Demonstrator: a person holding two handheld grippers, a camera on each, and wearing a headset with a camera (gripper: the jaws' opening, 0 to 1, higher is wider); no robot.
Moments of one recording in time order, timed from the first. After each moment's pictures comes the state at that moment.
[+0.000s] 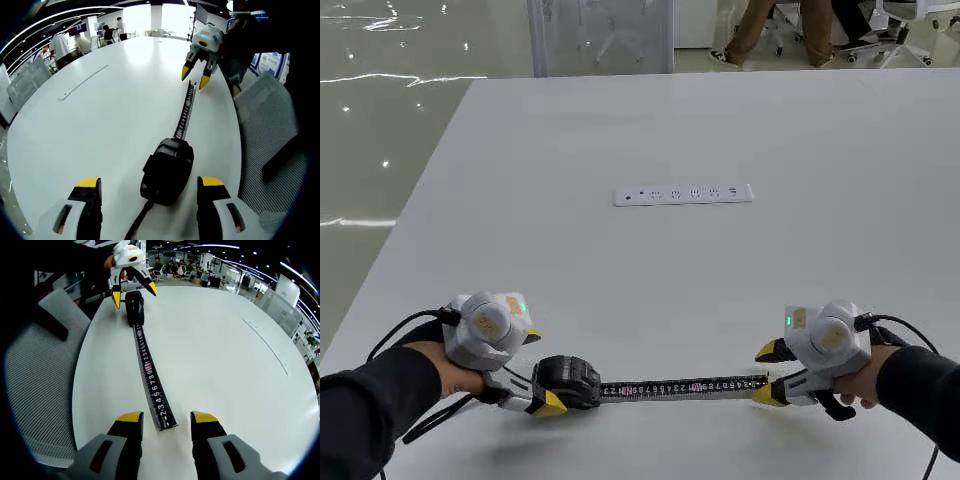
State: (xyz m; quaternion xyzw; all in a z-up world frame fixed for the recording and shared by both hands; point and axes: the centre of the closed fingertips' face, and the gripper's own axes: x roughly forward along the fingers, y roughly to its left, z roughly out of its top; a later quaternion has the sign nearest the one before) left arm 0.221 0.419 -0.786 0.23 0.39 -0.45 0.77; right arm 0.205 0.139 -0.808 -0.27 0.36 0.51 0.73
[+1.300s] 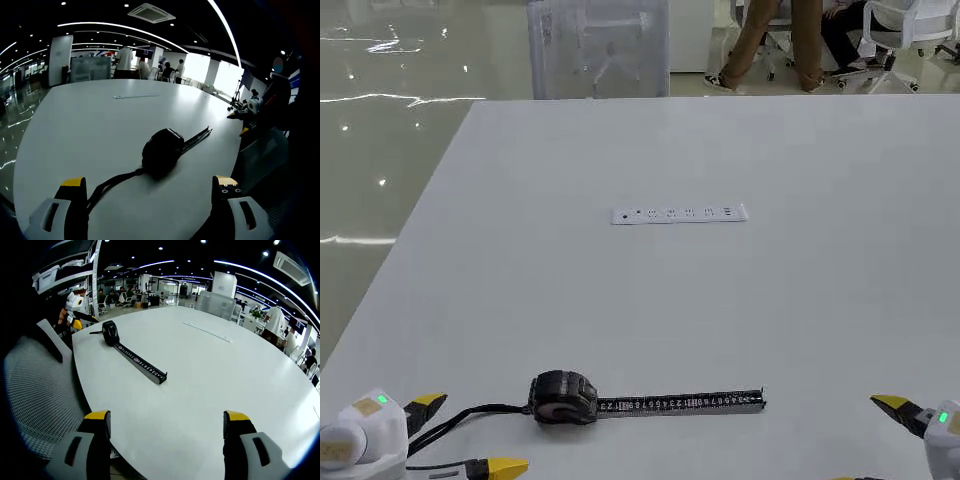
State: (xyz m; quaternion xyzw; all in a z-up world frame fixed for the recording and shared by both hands) left arm 0.151 0.480 -0.755 0.00 0.30 -0.31 0.90; right arm 0.128 0.043 -0.760 -0.16 0.30 0.33 0.88
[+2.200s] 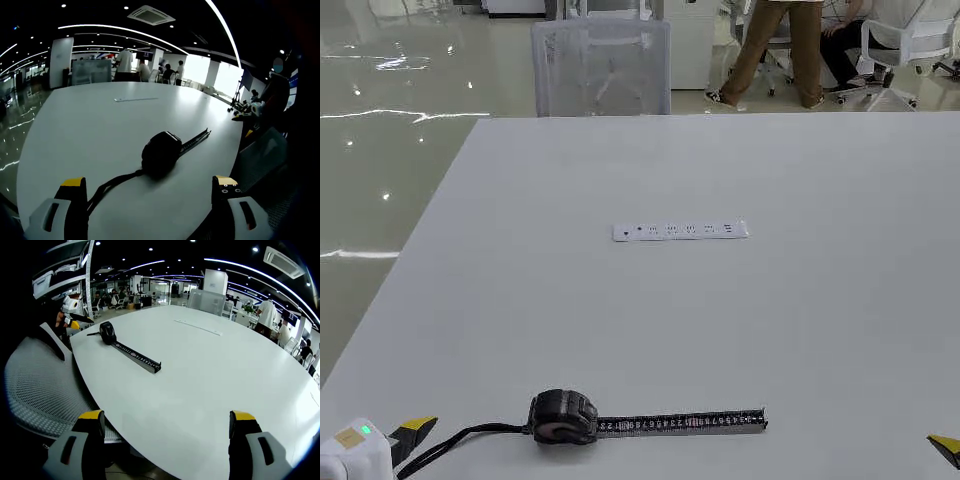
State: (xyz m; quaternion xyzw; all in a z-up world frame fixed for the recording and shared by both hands) left arm 0.152 0.482 -0.745 0.00 0.29 -0.31 0.91; right arm 0.105 0.015 -0.757 -0.14 0.31 0.30 0.89
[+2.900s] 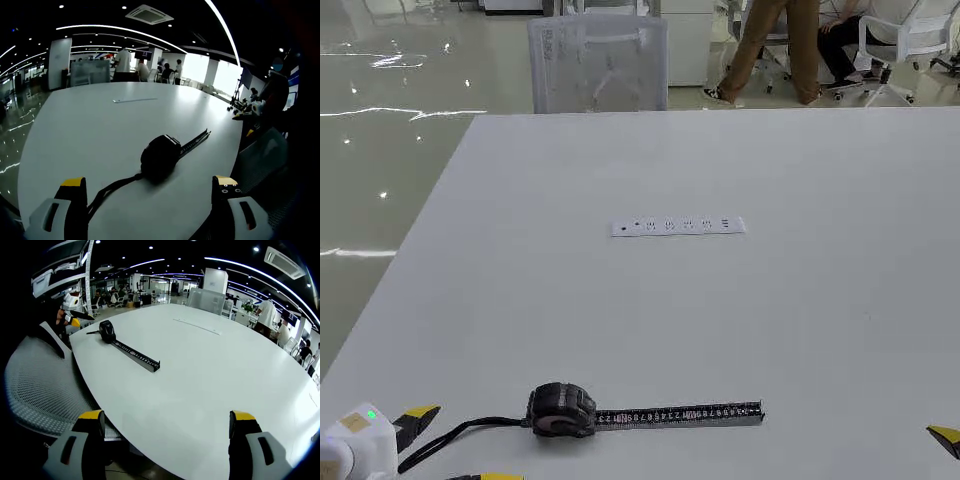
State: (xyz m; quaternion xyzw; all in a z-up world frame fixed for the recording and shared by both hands) left arm 0.159 0.480 -0.742 0.01 0.29 -0.31 0.91; right arm 0.104 0.011 -0.753 -0.15 0.31 0.30 0.89
